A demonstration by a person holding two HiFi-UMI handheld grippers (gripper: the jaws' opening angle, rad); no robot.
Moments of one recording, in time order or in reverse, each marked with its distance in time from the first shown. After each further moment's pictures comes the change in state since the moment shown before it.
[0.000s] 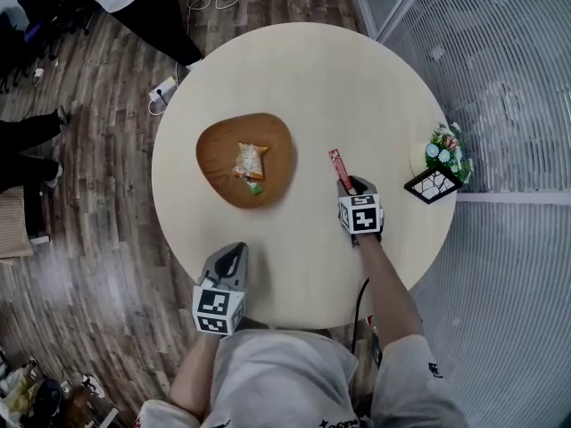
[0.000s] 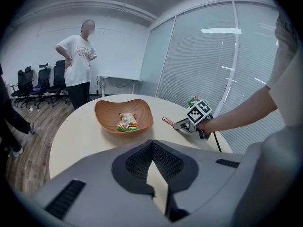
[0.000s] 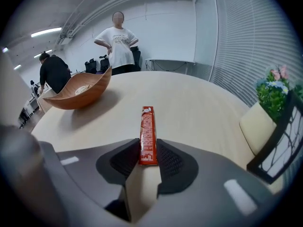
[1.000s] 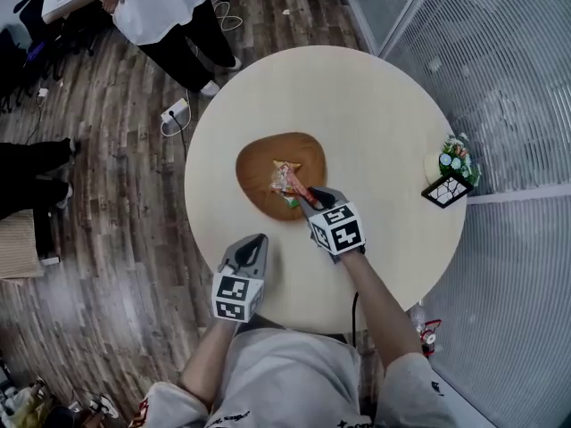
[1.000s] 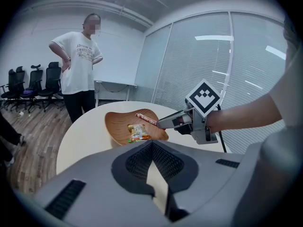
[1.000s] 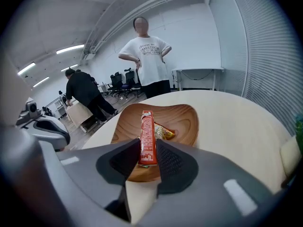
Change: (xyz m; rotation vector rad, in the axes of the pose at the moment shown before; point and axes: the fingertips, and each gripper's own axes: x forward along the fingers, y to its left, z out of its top) left arm -0.003 0.060 0.039 0.033 -0.054 -0.106; right arm -0.040 0.210 0.117 -0.055 -0.109 0.296
